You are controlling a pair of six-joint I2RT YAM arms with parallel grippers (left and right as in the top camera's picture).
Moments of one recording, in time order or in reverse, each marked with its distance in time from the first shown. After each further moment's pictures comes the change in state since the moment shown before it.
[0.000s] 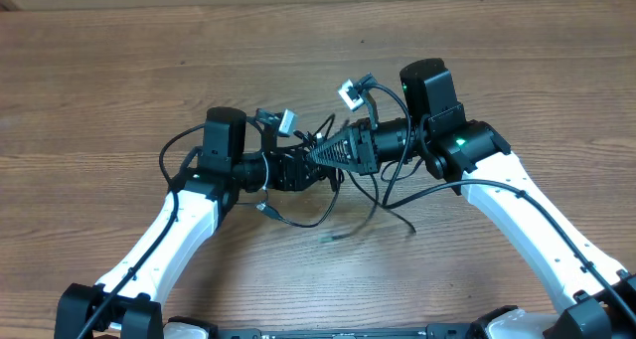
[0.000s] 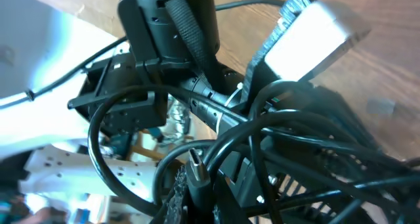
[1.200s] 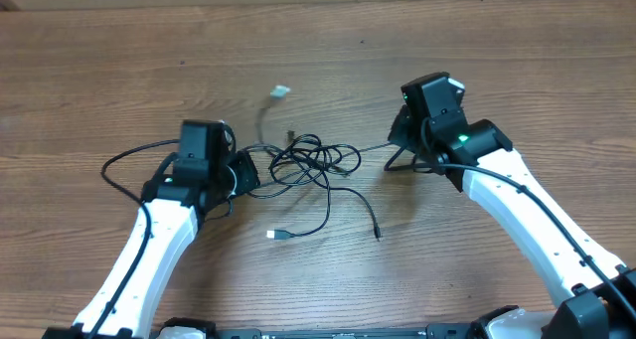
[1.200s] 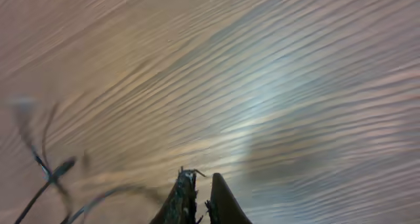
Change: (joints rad) left arm 0.115 -0.111 0.030 -0.417 -0.706 -0.137; right arm -0.047 0.014 -0.005 -0.294 1.302 0.432
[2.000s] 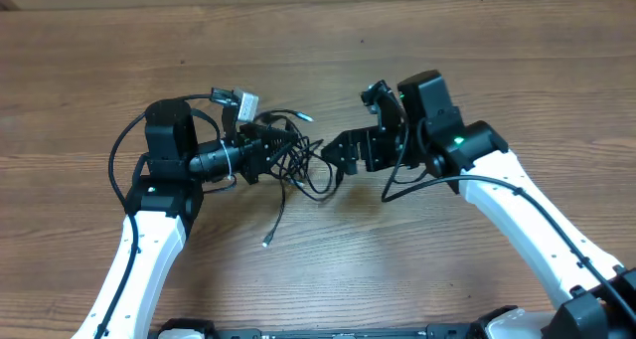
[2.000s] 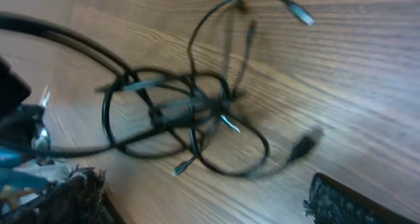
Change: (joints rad) left arm 0.058 -0.068 -0.013 0.491 0.856 0.300; right arm 0.052 0.000 0.000 0.086 -0.739 -0.455
